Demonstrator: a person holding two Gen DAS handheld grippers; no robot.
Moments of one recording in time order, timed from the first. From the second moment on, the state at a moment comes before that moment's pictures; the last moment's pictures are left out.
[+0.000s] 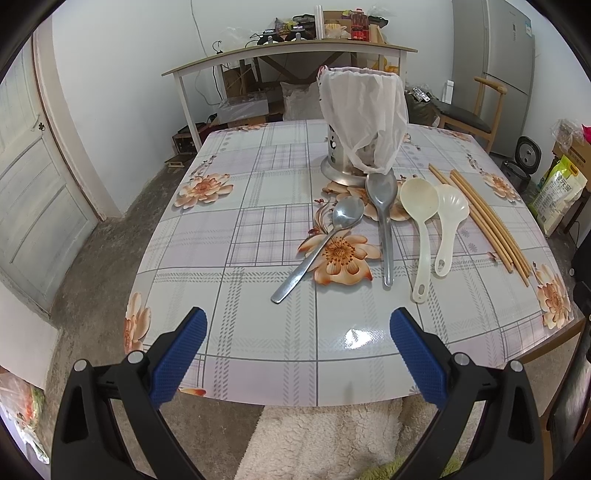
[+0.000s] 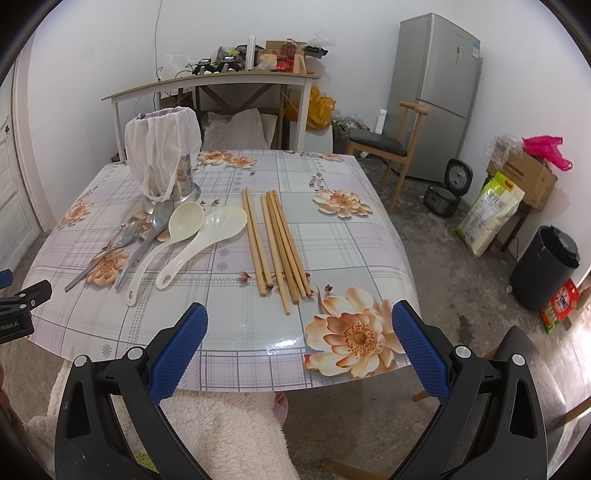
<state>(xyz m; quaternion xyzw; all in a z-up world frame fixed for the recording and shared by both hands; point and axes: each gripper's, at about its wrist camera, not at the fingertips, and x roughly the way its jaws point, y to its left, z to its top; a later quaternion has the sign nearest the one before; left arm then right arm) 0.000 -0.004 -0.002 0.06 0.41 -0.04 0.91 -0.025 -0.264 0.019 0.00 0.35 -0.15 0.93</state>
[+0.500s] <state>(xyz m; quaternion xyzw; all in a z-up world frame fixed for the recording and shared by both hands) 0.011 -0.006 -0.014 0.07 0.43 -0.06 0.90 -0.013 -0.250 0.009 0.01 0.37 -0.13 0.92</state>
